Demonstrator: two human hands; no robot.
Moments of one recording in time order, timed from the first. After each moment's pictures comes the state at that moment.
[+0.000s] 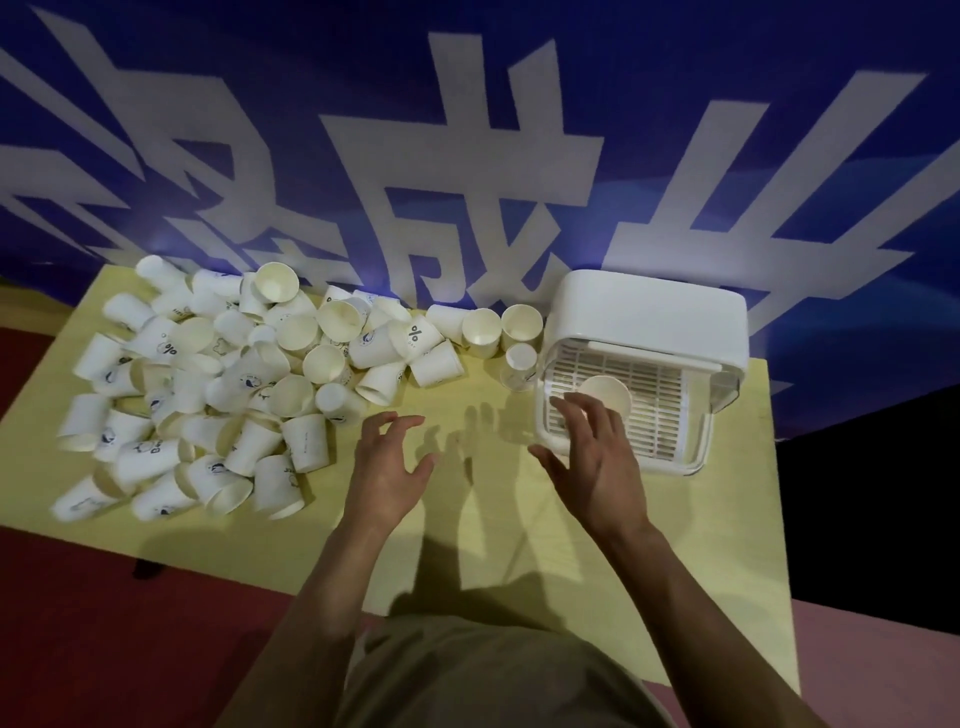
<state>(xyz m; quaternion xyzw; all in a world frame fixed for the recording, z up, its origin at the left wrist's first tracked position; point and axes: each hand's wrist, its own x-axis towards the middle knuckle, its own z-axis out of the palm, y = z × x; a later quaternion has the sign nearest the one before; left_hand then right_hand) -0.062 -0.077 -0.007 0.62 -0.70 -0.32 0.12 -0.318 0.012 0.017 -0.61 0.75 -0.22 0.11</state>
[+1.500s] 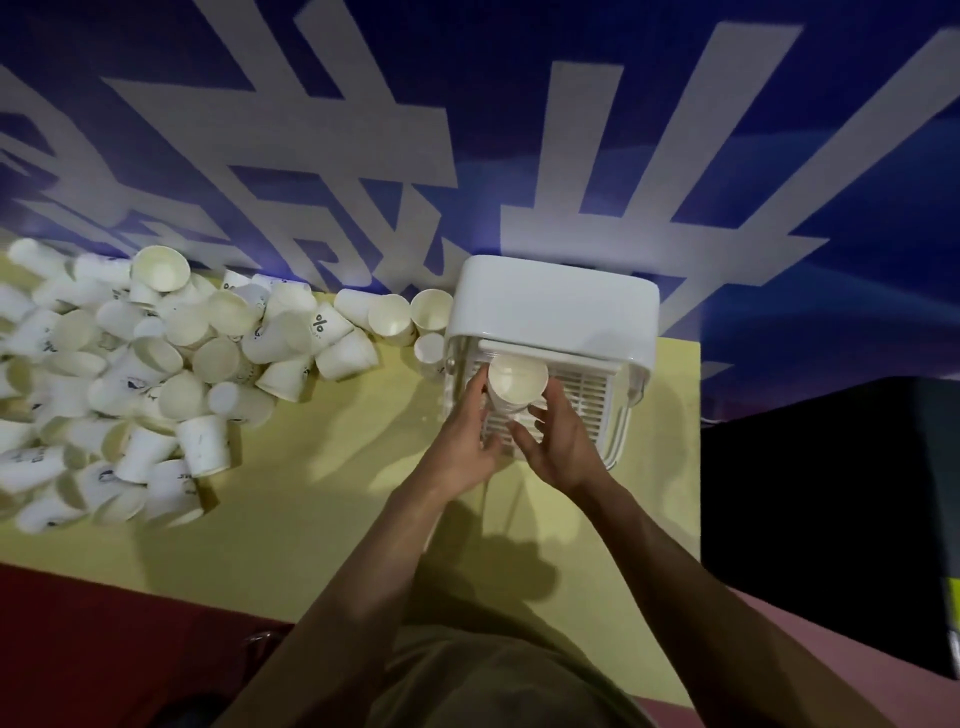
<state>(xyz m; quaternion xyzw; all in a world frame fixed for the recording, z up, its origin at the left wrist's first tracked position) -0.285 -0.065 -0.021 0.47 -0.68 -0.55 0.10 -0.447 -0.006 -0.051 -0.55 0.66 -0.38 0.35</state>
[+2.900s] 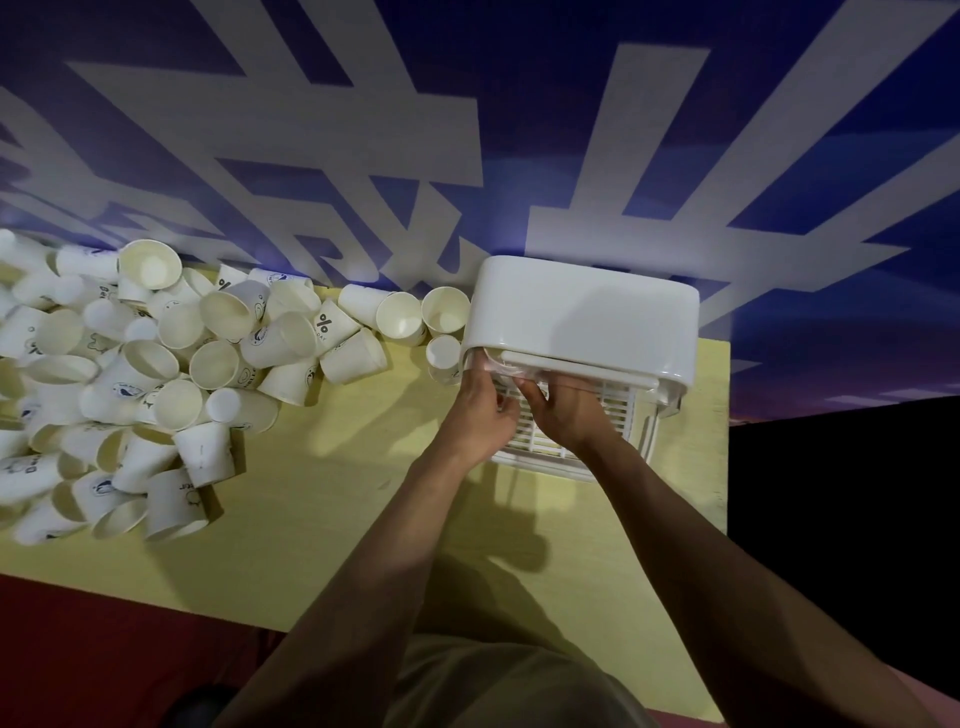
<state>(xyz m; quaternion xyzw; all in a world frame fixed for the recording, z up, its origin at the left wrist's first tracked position) -0.302 -0.122 -0.033 0.54 -0.65 -0.53 0.09 -0.449 -0.083 -0.070 -0.51 0.76 -0.19 0.35</state>
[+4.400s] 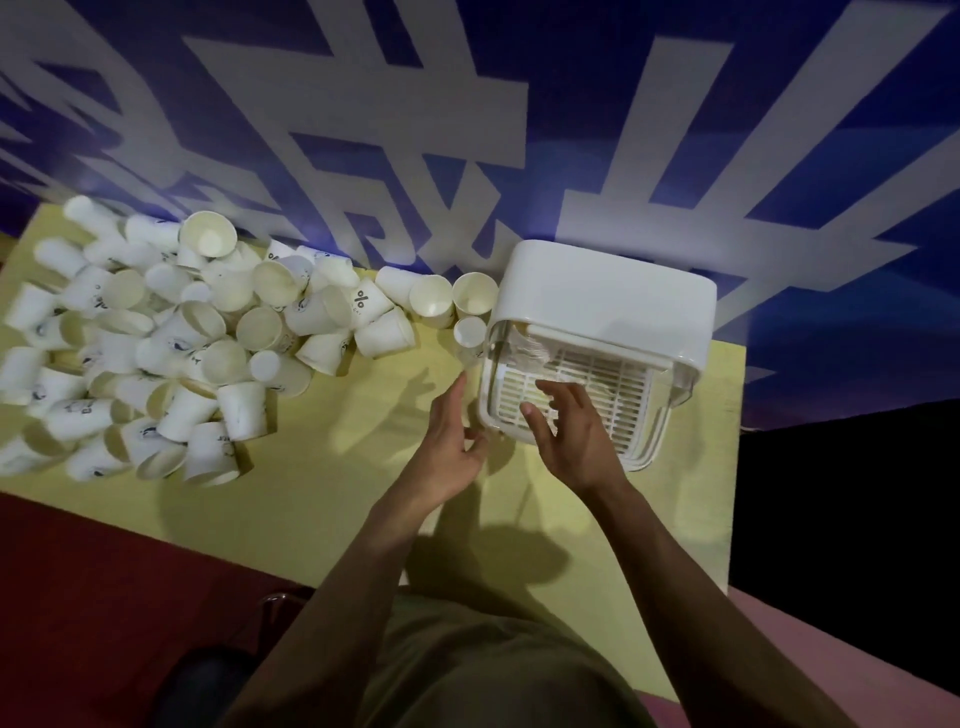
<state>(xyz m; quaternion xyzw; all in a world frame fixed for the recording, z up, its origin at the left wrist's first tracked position) -0.219 -0.056 -0.035 0.56 -0.63 -0.53 0.10 -0.411 -0.011 -0.031 -0.53 0.73 -0.26 0.35</state>
